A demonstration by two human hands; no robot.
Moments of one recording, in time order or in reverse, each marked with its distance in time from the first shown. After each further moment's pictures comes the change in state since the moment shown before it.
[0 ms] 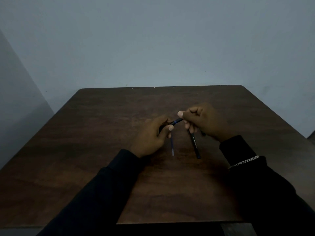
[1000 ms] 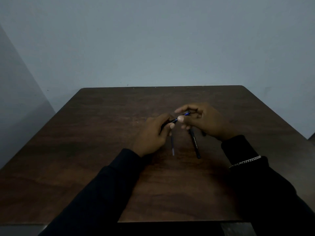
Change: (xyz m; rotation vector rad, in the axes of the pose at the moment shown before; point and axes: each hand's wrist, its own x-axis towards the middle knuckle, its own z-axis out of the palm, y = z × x) left_hand 0.001 0.000 0.000 0.039 0.084 0.096; right_hand -0.002 -0.003 -0.003 0.068 -0.069 -0.054
